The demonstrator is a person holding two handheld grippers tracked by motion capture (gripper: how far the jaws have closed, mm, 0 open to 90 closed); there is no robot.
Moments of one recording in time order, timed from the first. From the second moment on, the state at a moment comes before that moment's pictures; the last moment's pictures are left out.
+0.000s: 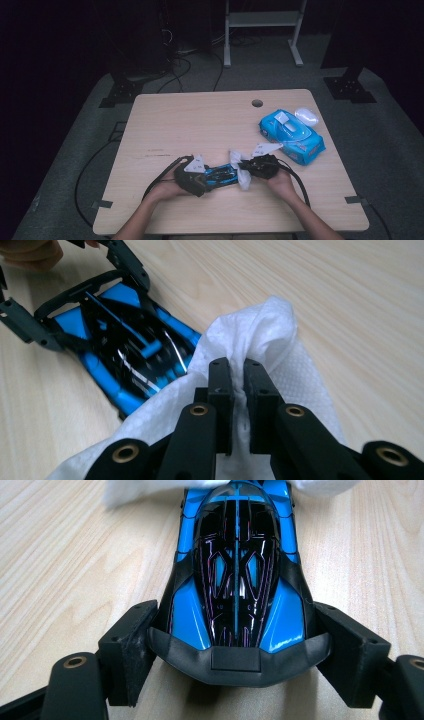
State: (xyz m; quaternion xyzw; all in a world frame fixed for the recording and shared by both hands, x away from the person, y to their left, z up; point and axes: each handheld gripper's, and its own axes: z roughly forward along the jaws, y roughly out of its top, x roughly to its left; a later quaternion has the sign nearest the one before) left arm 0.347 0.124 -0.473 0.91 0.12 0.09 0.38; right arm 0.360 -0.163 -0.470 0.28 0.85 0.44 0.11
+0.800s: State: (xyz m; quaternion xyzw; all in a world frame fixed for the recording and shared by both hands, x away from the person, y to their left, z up) left arm 0.347 0.124 -0.473 0.91 0.12 0.10 0.38; right arm 0.332 -0.164 -0.465 0.25 0.86 0.43 0.10
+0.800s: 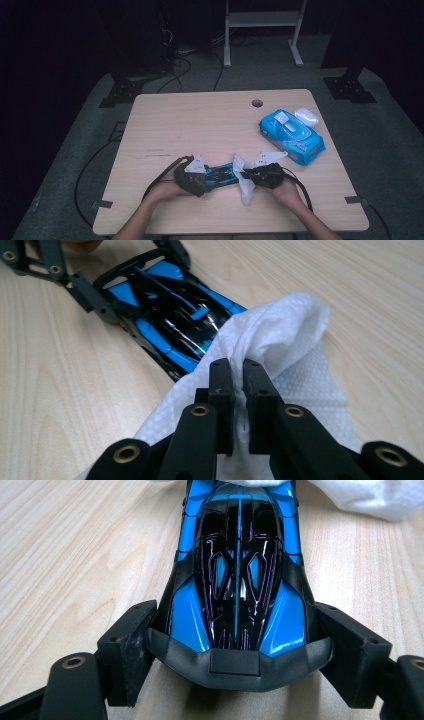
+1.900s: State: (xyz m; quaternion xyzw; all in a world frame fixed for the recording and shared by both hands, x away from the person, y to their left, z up) left arm 0.347 0.122 -0.474 0.91 0.12 0.10 0.38; right arm 0.333 -0.073 -0.459 0.15 0.88 0.44 0.06
